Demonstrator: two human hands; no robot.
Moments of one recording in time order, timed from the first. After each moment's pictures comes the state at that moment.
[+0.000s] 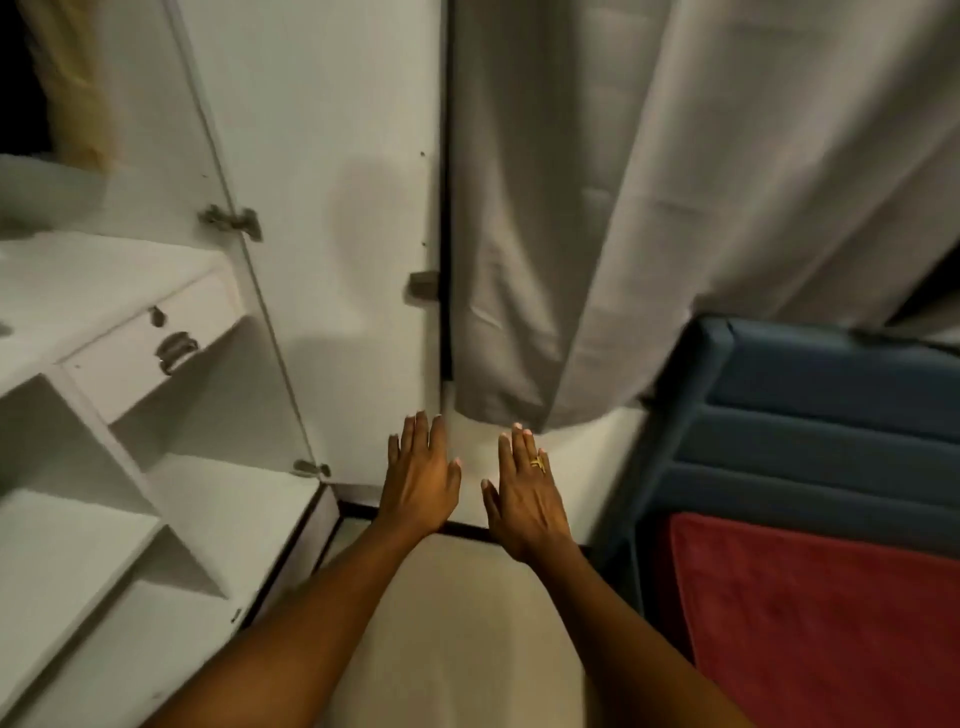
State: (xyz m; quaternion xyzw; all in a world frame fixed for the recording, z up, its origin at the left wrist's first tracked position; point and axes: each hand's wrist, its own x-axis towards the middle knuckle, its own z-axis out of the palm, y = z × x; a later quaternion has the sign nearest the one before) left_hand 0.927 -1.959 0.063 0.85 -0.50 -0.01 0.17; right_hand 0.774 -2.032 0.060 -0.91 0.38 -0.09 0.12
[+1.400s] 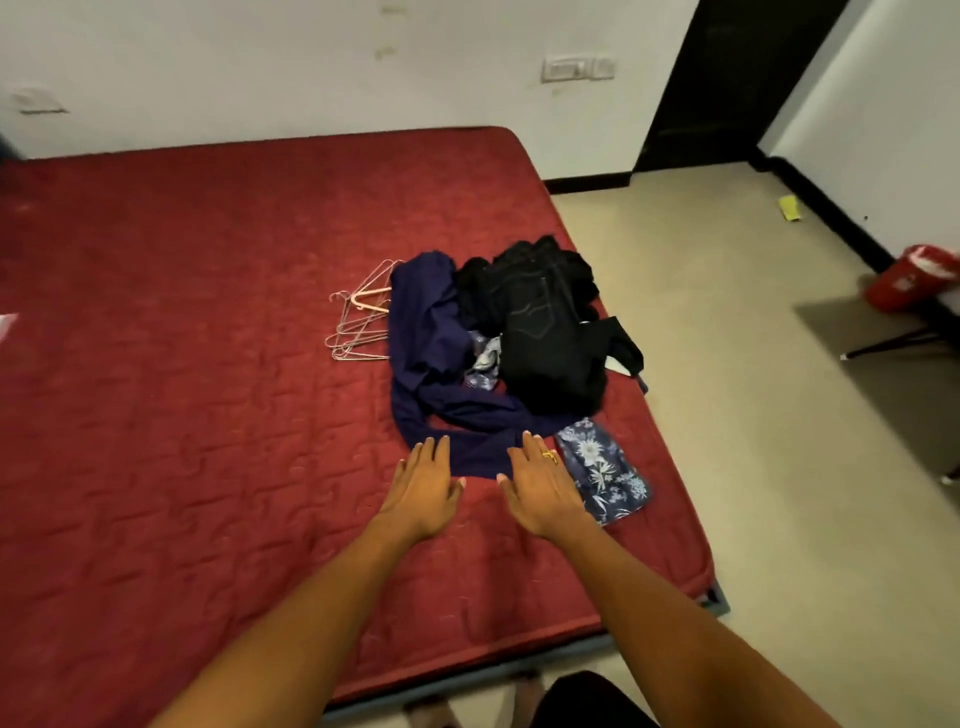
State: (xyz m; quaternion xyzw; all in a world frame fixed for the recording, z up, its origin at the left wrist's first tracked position) left_hand -0.121 -1.431 -0.090 0.05 -0.97 -0.19 -0.17; right_hand -0.170 -1.235 -0.097 -0.19 0.95 -0.12 0.20
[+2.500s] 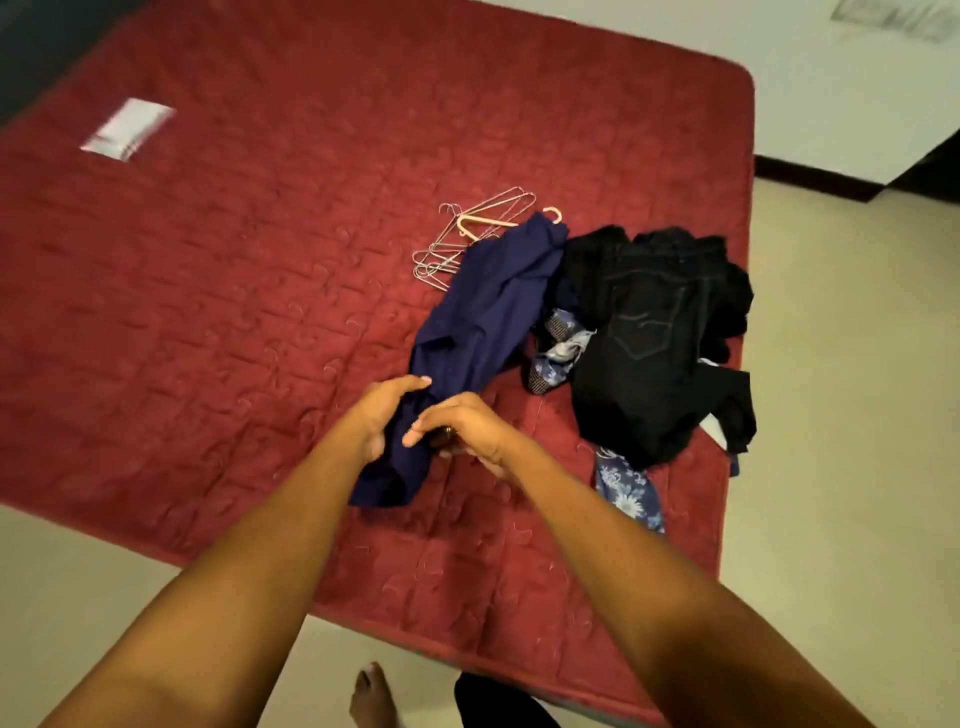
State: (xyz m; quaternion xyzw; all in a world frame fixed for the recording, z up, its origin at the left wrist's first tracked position) left_hand -0.192 -1.491 -0.118 0.53 -0.47 -0.71 -0.04; right_hand -0.279 -1.359 -0.092 -0.18 0.63 -0.44 0.61
